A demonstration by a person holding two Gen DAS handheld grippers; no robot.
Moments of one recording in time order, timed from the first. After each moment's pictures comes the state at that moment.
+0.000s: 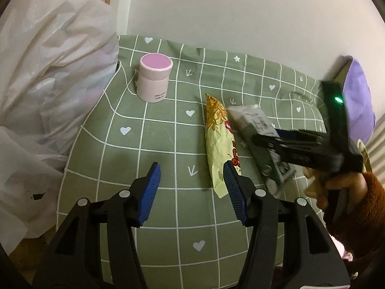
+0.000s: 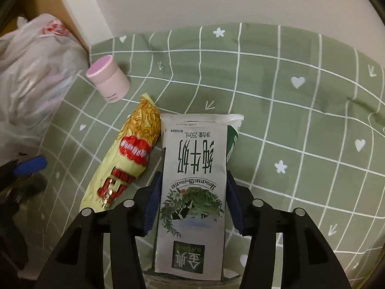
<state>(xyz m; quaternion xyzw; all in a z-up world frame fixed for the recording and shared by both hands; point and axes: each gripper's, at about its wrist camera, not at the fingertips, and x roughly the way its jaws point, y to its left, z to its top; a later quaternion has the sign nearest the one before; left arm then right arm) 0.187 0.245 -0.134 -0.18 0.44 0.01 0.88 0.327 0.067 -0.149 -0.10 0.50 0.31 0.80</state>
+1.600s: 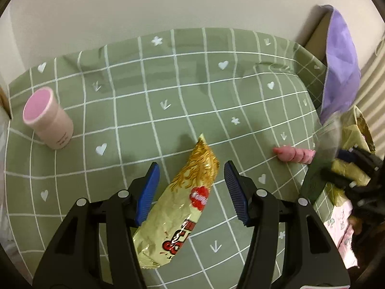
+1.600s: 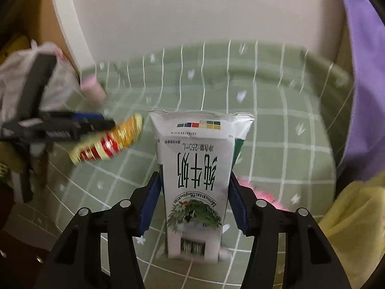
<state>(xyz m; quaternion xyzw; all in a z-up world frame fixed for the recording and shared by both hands) 0.290 0.162 -0.147 -0.08 0.49 -0.12 0.86 0.259 -0.079 -0.105 -0.08 0.42 0.24 0.87</state>
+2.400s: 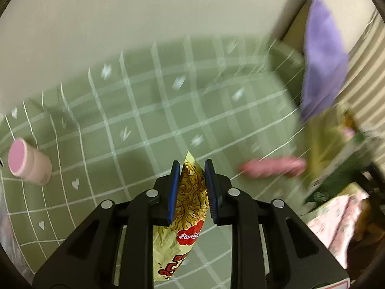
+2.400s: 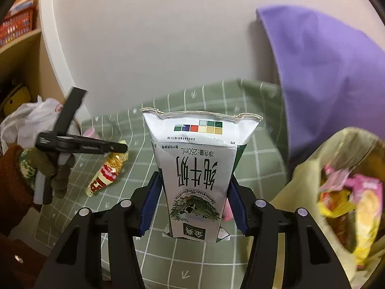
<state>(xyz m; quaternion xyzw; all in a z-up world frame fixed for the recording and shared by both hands) 0.315 0.122 -0.098 -0.06 0.48 -0.17 0.86 0.214 -0.158 -0.054 0.01 0.34 0.19 0.92</state>
